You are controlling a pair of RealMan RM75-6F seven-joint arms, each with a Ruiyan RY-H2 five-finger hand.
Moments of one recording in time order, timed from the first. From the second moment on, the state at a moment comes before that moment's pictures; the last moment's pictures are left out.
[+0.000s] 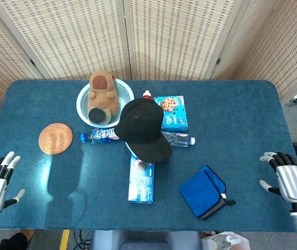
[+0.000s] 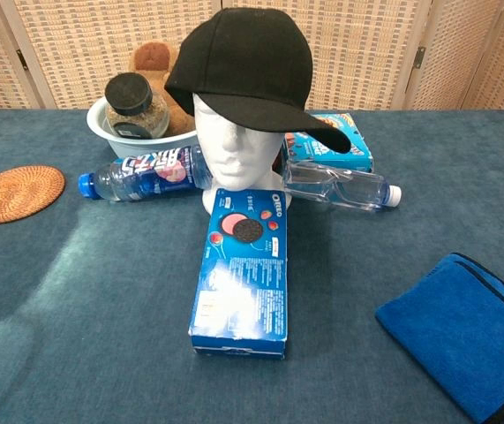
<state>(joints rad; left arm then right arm) -0.08 -1.12 -0.04 -1.68 1.49 1.51 0.19 0.10 -1.10 0.06 -1.63 -1.48 1.43 -0.09</state>
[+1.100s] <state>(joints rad) -0.07 -1.11 -0.03 -1.70 1.53 1.54 0.20 0.36 -1.18 0.12 -1.66 -1.65 1.27 -0.08</state>
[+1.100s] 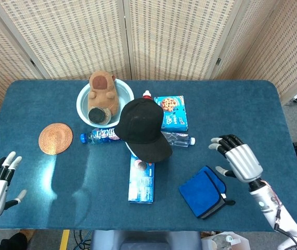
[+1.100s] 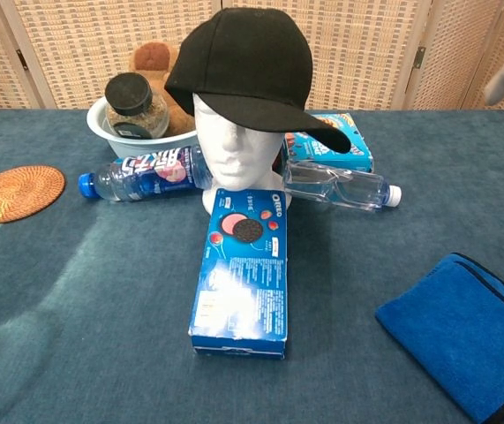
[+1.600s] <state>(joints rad) -0.06 -1.10 -0.03 -1.71 1.52 1.54 0.20 0.54 -1.44 0.18 -1.50 -1.71 1.24 -0.09</state>
